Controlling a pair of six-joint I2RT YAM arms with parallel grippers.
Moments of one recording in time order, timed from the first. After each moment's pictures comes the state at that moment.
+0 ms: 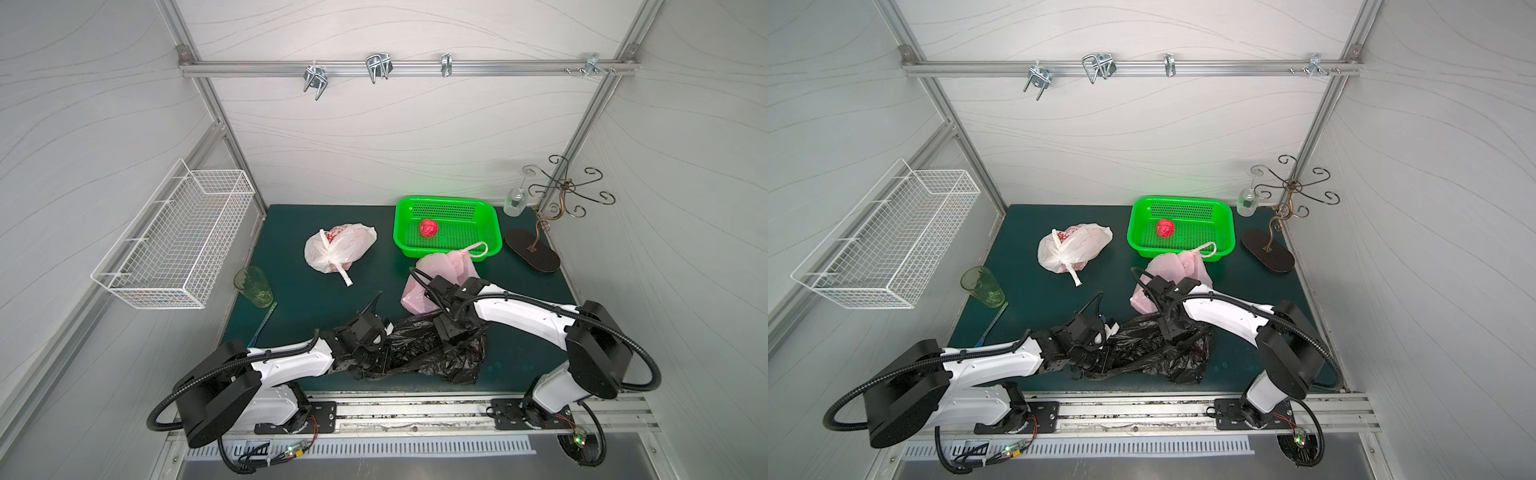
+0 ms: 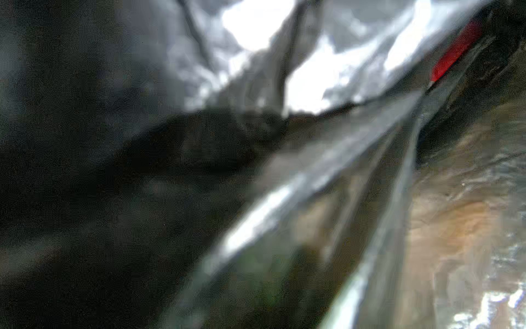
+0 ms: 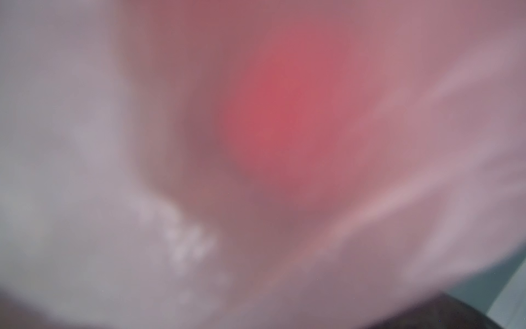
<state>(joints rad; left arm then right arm) -0.87 1.26 0.42 -0.18 0.37 -0.72 0.89 1.58 1.06 -1.00 0.28 0.47</state>
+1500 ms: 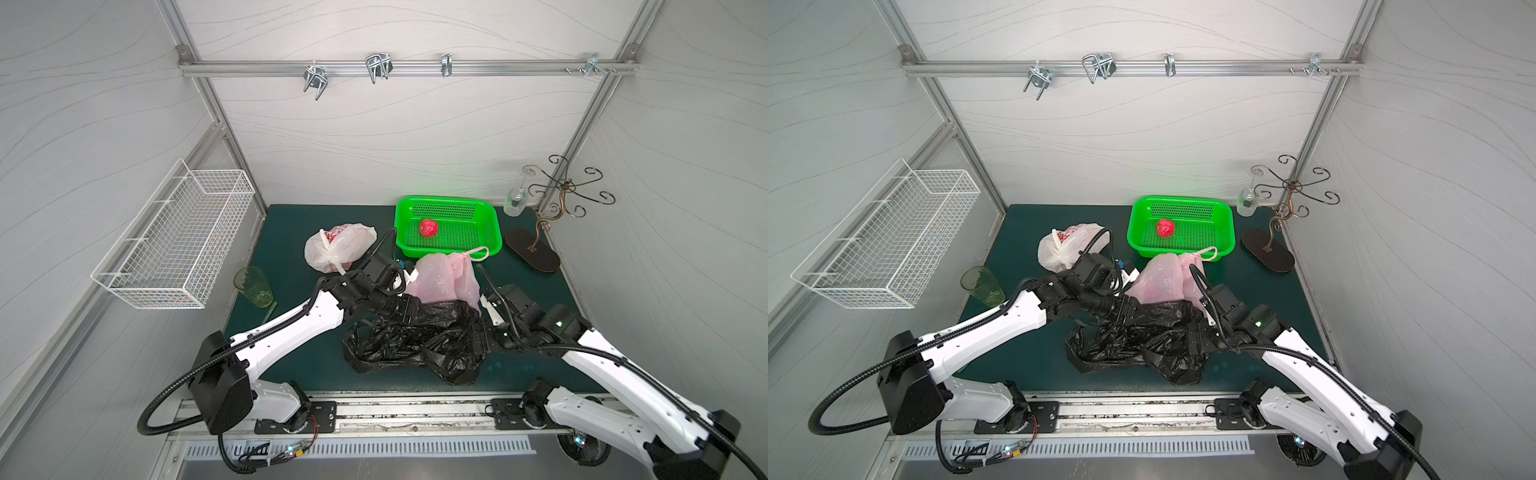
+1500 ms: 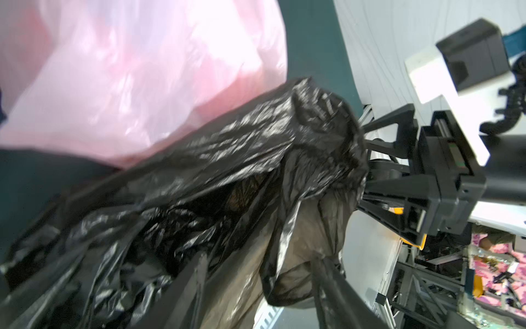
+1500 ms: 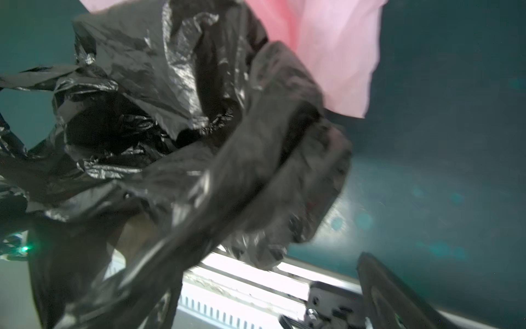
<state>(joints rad) -0.78 1.34 1.03 -0.59 0.48 -0.54 0.74 0.92 0.83 -1.07 -0.11 0.58</state>
